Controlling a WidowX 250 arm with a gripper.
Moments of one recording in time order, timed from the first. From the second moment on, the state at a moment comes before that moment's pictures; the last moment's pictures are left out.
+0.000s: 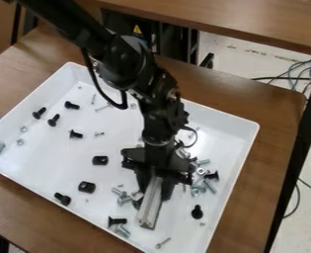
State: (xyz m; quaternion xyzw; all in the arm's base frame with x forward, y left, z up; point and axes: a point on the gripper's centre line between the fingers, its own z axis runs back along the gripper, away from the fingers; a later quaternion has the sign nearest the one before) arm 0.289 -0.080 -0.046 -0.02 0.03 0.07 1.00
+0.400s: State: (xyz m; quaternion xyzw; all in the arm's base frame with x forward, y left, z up) arm 0.283 -0.083 -0.032 -0.02 0.05 0.03 1.00
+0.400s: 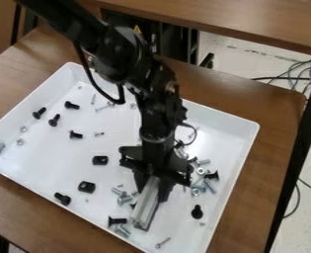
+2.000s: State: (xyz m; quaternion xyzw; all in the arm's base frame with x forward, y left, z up) arm 0.336 -0.150 -0.041 -0.11 0.09 -0.05 0.99
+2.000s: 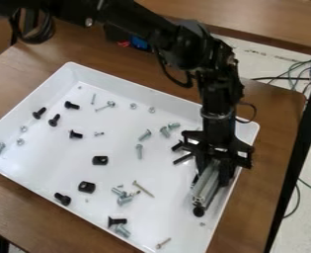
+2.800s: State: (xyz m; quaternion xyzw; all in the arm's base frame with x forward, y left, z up) arm 0.337 0.032 -0.052 0.10 0.12 0.17 0.97
